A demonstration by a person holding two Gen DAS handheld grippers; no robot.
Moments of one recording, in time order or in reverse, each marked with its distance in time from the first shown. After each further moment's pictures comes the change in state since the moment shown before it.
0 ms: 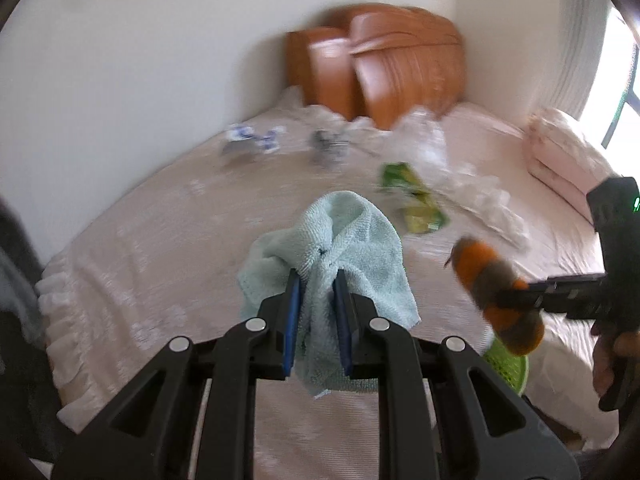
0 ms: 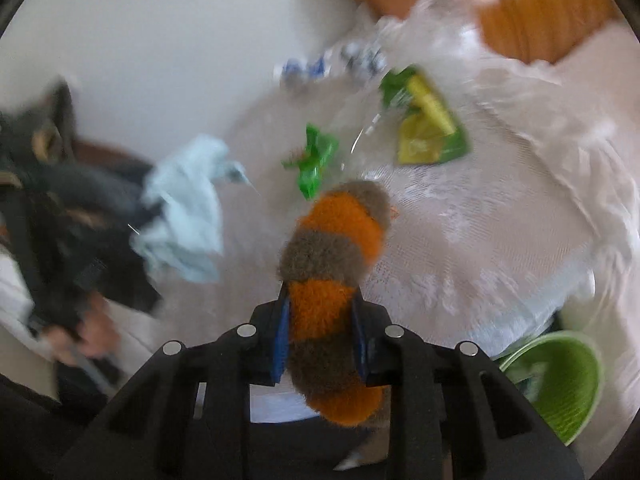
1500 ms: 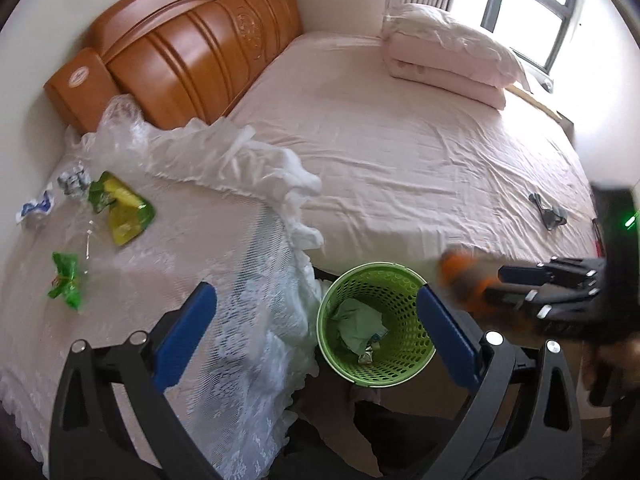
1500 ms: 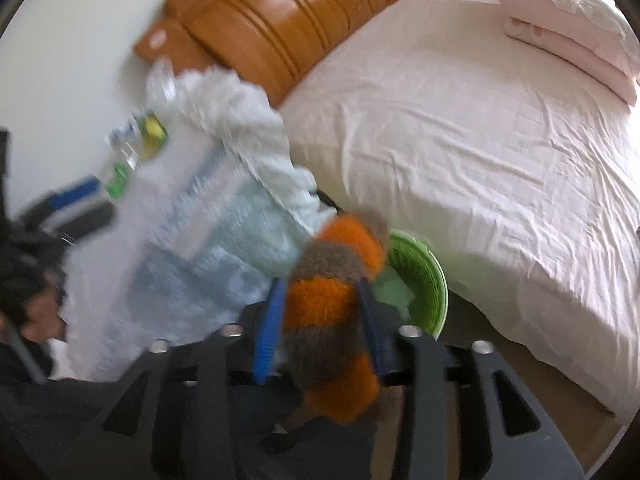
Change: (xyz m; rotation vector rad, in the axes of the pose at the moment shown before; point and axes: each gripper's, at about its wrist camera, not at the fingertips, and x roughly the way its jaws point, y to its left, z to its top) left arm 0.035 -0.259 -0.016 0.383 0.159 -0.270; right arm -0.148 -0.154 -0.162 0.257 -0.089 -0.487
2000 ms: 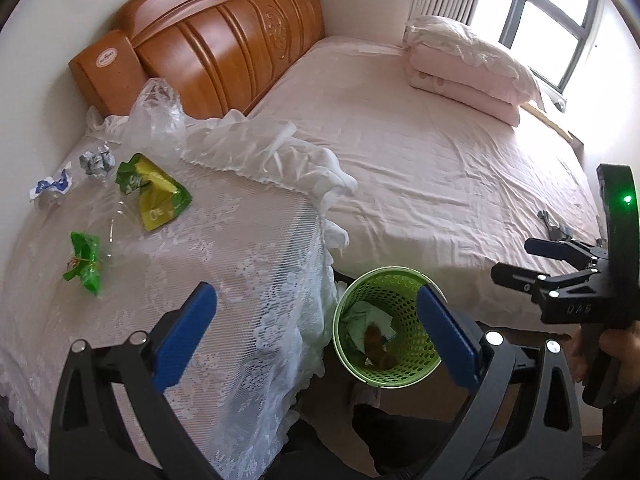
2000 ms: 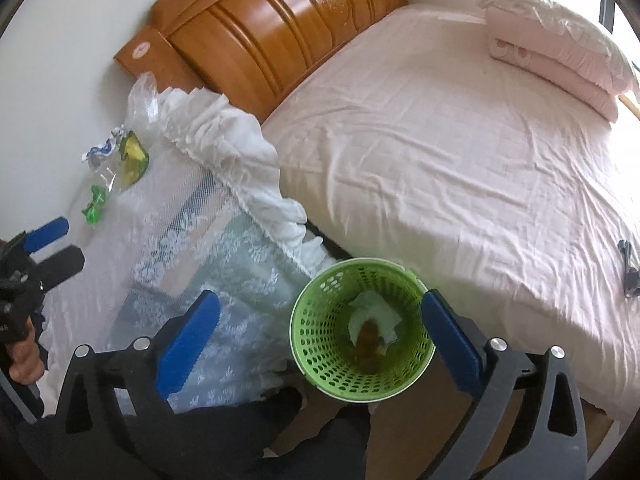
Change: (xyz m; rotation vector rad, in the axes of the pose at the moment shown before) left arm -0.008 0.033 -0.010 -0.068 -0.017 0.017; right arm -0.009 0.020 0.033 0.029 -0.099 -0.090
